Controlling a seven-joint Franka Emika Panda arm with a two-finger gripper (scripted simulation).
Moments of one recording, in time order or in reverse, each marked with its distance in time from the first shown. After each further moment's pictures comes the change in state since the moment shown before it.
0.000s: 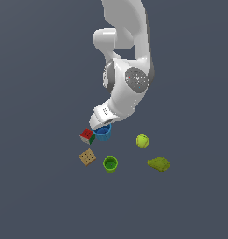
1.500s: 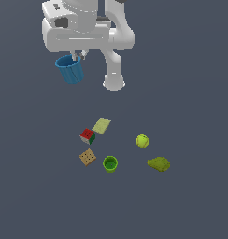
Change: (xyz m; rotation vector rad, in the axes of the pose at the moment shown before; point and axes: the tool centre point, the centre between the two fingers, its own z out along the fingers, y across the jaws) arm -0.221 0.067 -0.177 0.001 0.002 0.002
